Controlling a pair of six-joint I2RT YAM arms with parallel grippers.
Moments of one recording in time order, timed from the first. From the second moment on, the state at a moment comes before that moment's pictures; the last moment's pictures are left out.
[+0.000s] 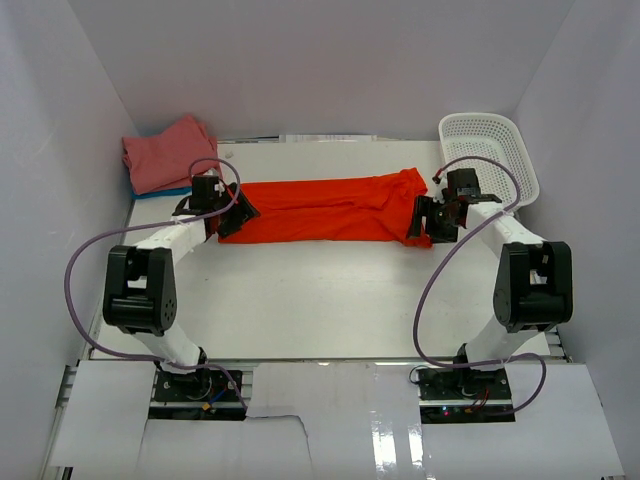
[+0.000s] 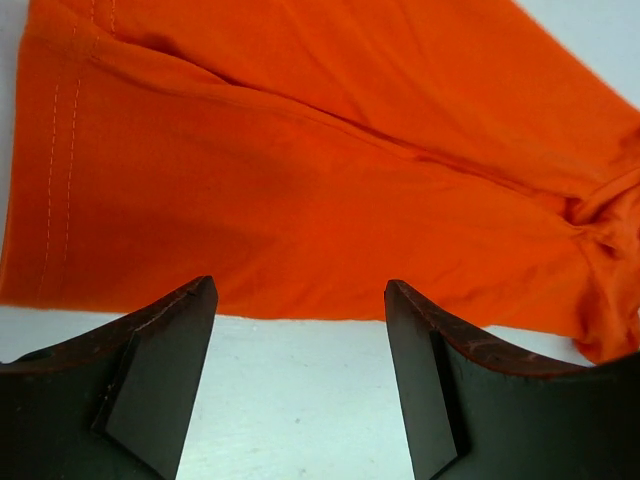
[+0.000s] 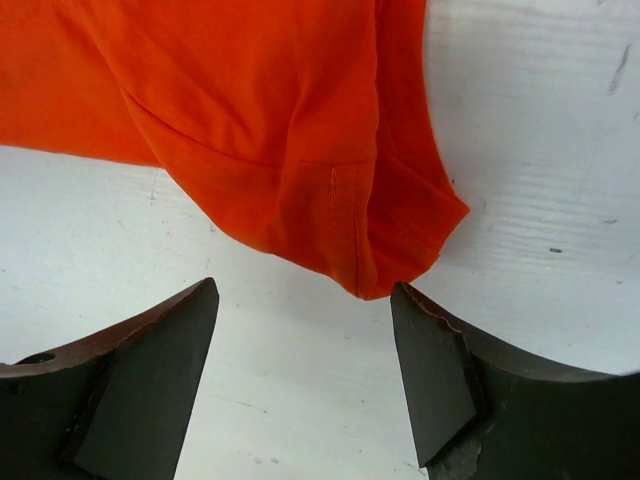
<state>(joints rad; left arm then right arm) -0.10 1.63 1.00 -0.12 0.17 -0.65 0.09 1.65 1.12 -0.52 -0.25 0.15</state>
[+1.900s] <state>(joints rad) -0.10 1.97 1.29 -0.19 0.05 -0.58 -0.03 1.73 1.03 -0.37 -0.35 0.17</state>
